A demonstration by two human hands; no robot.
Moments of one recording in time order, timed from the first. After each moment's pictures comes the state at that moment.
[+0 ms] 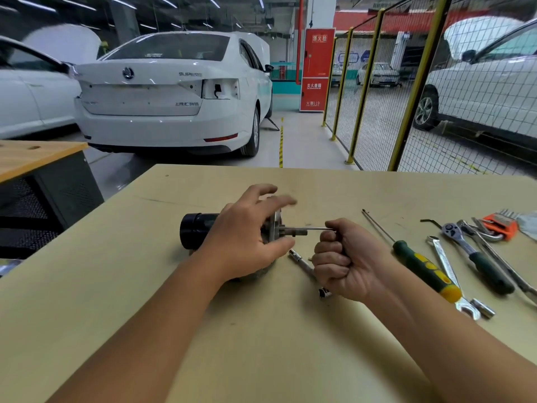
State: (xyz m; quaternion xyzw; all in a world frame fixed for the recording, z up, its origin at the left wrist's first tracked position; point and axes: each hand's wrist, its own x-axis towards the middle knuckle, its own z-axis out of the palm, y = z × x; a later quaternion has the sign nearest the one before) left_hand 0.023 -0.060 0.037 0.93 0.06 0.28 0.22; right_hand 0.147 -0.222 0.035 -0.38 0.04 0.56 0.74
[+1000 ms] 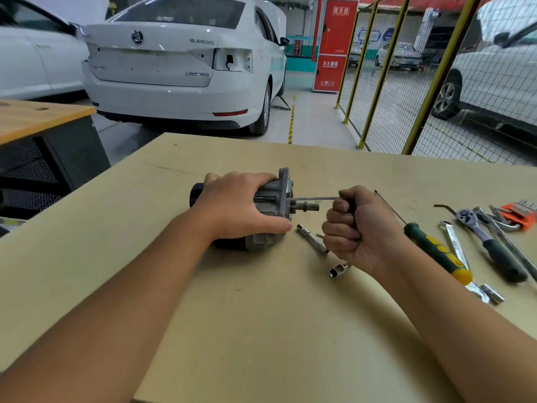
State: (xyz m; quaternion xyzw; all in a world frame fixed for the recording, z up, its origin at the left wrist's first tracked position) left_hand 0.018 -0.036 0.038 0.96 0.18 0.16 0.14; right_hand 0.149 -0.220 0.031 -0.44 -0.08 0.47 0.76
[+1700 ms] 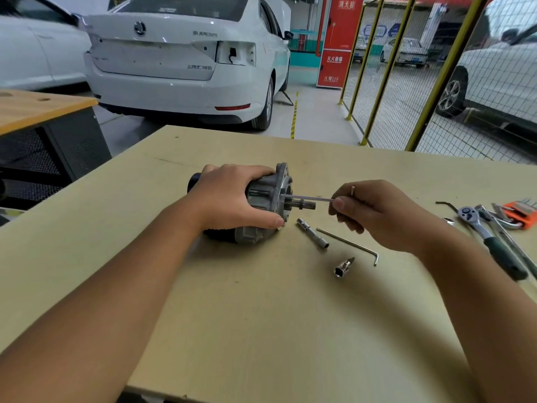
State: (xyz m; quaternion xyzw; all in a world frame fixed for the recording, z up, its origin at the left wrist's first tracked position) left_hand 0.005 -0.032 0.044 0.96 0.17 0.15 0.18; right_hand 0.180 -0.251 0.046 -0.75 -0.55 0.11 0.35
